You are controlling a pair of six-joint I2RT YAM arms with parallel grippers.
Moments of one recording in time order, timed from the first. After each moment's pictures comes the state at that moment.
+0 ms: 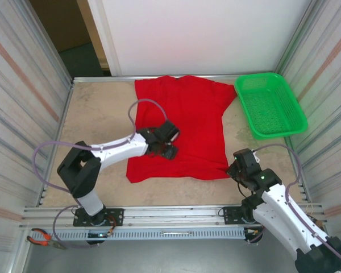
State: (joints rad) left arm -0.82 1.70 1.20 -0.61 -0.15 -0.27; right arm 0.43 0.61 0.43 -0.86 0.14 1.04
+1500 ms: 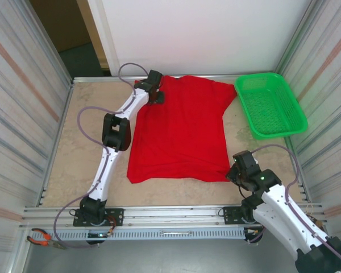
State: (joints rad) left arm -0.38 2.69 2.51 -0.82 -0.12 -0.28; right arm 0.43 0.61 0.42 -0.91 0.10 0.96
